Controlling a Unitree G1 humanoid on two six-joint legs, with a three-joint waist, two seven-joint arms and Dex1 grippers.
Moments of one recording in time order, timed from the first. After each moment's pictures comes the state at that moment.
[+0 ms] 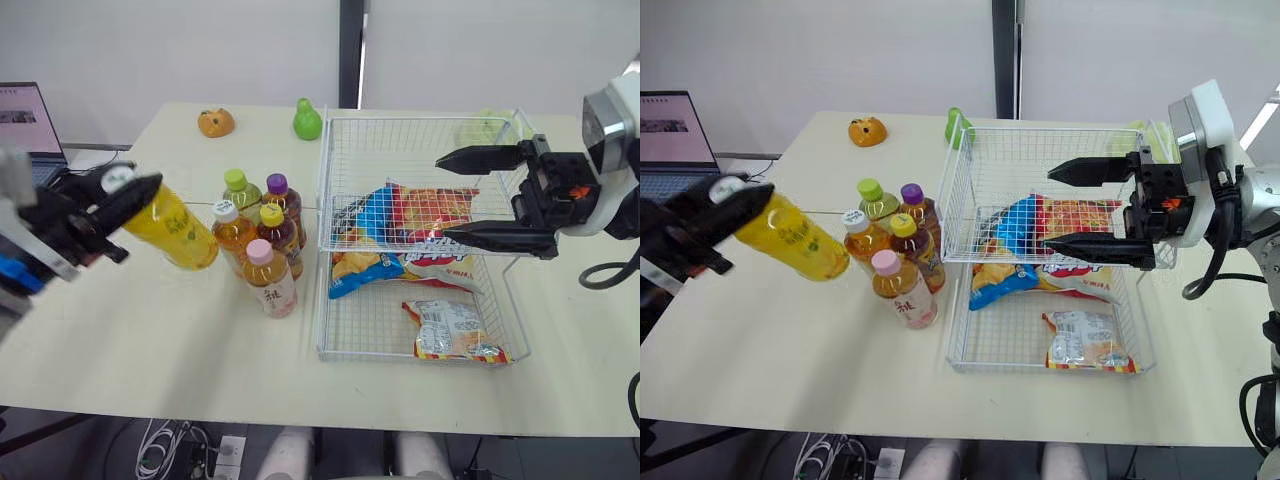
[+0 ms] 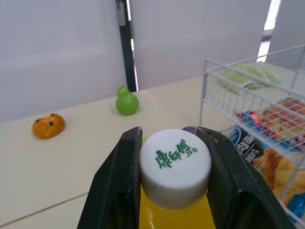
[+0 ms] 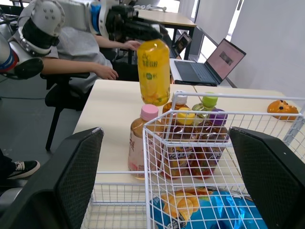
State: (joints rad) left arm -0.17 1.06 0.82 -0.50 -1.24 0.90 -0.43; right arm -0.73 -0.93 -0.14 -0.27 0.90 0.71 1.19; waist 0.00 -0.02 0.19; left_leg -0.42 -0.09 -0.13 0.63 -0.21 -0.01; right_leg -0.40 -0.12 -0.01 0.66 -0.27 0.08
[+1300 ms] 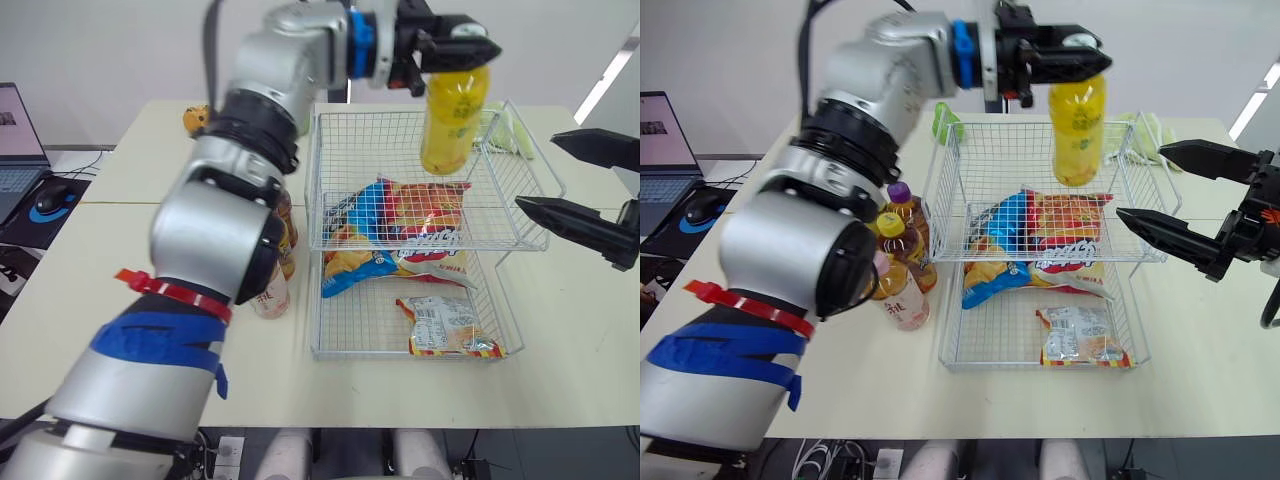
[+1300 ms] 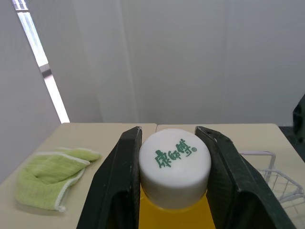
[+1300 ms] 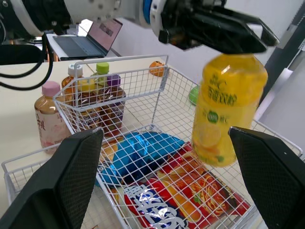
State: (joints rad) left arm -1.76 0.13 -0.11 1.18 -0.34 0.20 -1.09; right arm -0.32 -1.07 -0.72 -0.62 1.10 0.95 0.73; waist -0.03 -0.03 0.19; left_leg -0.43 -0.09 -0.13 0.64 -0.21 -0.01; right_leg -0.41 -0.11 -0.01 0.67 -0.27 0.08
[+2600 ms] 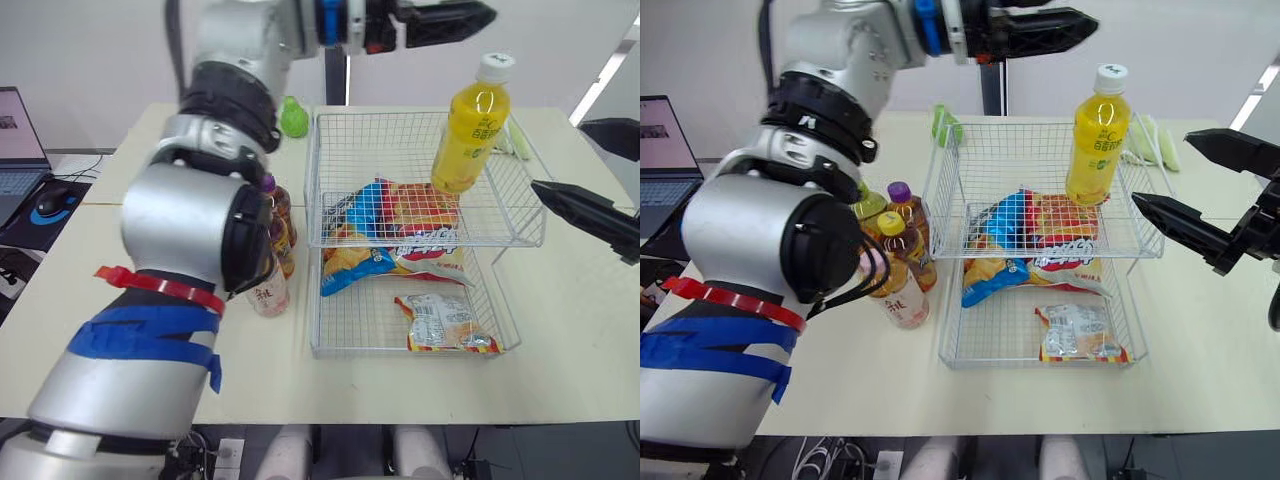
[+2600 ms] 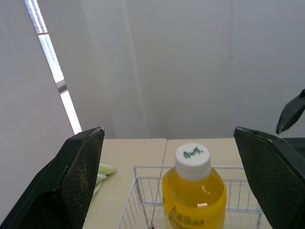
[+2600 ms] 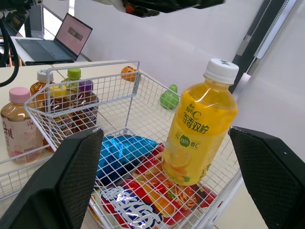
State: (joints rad) left arm -1.77 0.31 0.09 1.08 -0.23 0.32 -1.25; right arm -0.26 -1.10 -0.76 -0.61 1.12 0.86 0.61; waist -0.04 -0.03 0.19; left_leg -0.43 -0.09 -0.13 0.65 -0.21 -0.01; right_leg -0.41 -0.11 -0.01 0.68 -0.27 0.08
